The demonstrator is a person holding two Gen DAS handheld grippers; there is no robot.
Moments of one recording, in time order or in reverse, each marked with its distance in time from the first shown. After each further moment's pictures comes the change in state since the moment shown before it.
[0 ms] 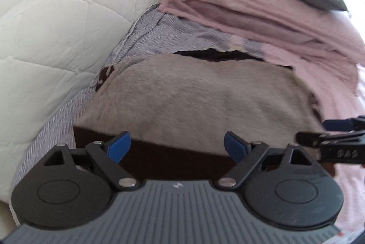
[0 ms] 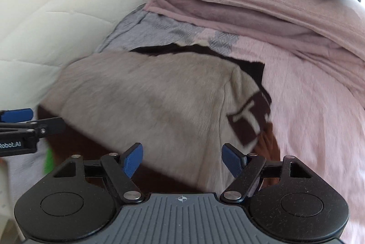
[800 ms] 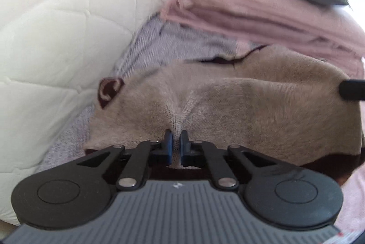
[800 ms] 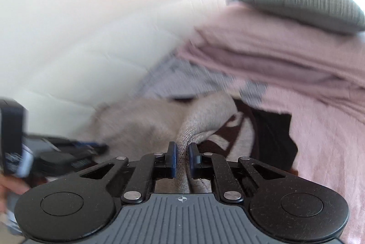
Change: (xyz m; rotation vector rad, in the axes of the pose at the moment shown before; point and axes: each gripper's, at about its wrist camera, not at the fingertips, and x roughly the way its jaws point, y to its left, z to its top) left arm -0.007 0.007 0.011 0.047 -0.066 0.002; right arm -0.052 0.021 0.015 -0.012 -0.243 0.186
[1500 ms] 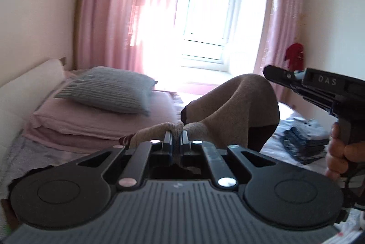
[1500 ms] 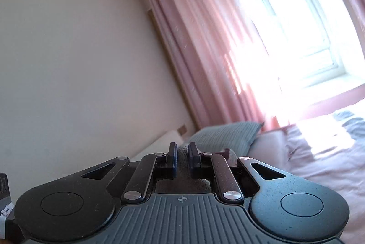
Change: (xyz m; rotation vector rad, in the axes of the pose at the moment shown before) left arm -0.340 -0.268 0.057 0.135 -0.403 -0.623; right arm -0.421 -0.054 0.009 0.169 -0.699 -0.203
